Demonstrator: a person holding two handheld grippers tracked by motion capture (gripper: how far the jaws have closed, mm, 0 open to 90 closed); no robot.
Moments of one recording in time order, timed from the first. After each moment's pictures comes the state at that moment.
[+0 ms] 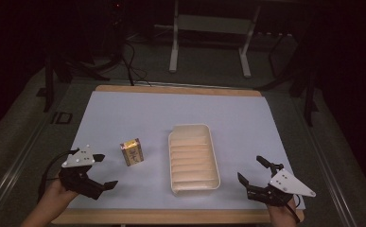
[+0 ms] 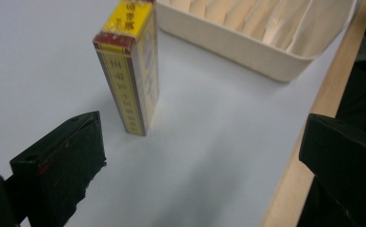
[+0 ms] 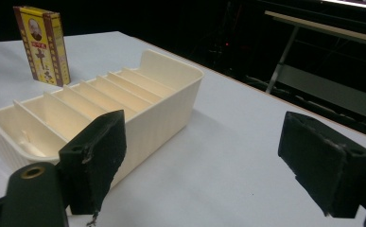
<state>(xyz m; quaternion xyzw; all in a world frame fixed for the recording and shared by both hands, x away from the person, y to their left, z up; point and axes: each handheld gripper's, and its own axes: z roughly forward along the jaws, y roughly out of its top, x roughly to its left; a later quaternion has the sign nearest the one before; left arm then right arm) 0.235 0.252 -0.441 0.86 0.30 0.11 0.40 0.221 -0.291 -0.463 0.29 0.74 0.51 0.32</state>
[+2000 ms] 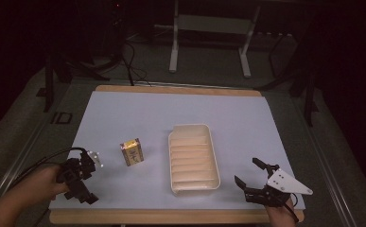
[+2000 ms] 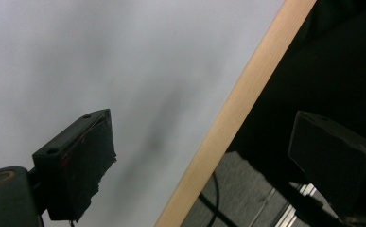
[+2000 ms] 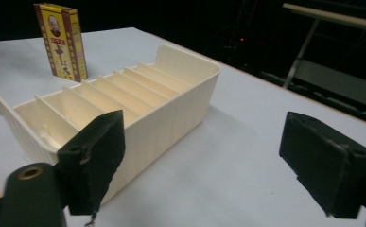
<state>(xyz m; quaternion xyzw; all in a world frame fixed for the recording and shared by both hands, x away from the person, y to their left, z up) 0.264 0.254 -0.442 0.95 0.29 -0.09 0.09 0.223 -0.288 -0.467 0.29 0.75 0.52 0.28</state>
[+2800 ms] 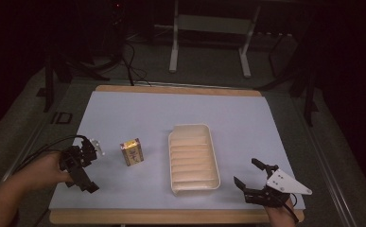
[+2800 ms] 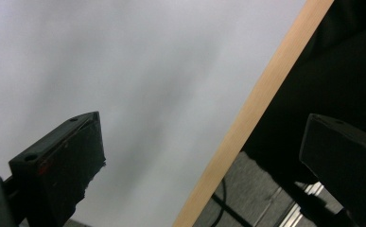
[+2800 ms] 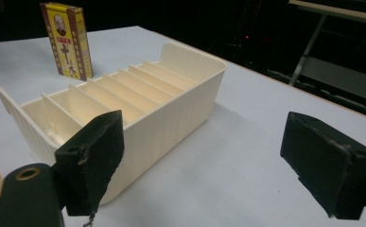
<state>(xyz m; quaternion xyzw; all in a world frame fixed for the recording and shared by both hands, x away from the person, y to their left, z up) 0.286 0.250 -0.418 0.95 0.29 -0.07 0.09 0.222 -0.287 -0.468 0.28 0.76 0.52 0.28</state>
